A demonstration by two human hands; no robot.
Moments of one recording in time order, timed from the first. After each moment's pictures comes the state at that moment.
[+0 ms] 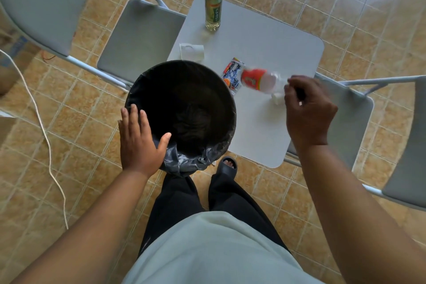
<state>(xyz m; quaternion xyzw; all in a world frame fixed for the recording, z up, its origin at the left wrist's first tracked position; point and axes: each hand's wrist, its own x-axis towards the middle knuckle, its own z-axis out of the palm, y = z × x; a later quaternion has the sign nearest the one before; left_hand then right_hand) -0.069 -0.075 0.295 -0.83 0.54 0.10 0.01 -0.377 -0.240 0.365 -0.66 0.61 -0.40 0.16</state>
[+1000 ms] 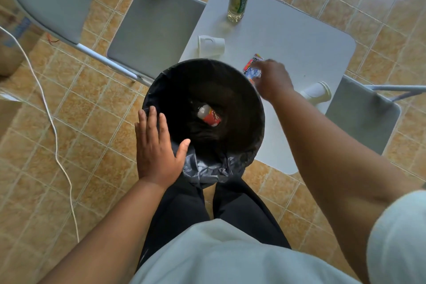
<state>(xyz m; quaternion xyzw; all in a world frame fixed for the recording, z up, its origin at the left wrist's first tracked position) -0.066 -0.075 0.292 -0.83 0.55 0.09 -0.01 -0.266 -0.340 0.263 -0.76 0.59 0.03 0.27</state>
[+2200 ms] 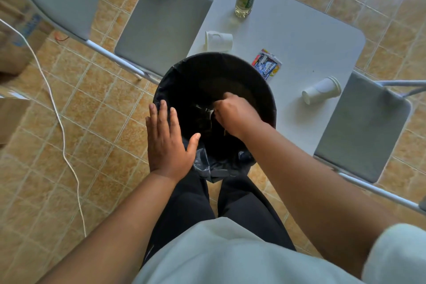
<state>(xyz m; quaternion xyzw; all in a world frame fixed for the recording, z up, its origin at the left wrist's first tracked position) -0.065 -0.073 0.291 -0.83 0.55 0.10 -0.02 -0.200 -0.226 0.294 -0.86 0.40 0.10 0.29</state>
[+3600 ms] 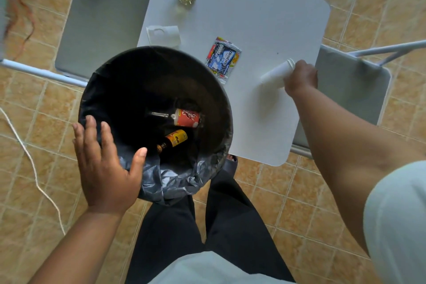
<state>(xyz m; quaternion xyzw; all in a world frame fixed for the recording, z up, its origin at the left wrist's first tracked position) -0.082 -0.088 0.284 -0.83 0.55 0.06 -0.08 -0.436 -0.364 0.163 -0.55 0.80 0.08 0.20</state>
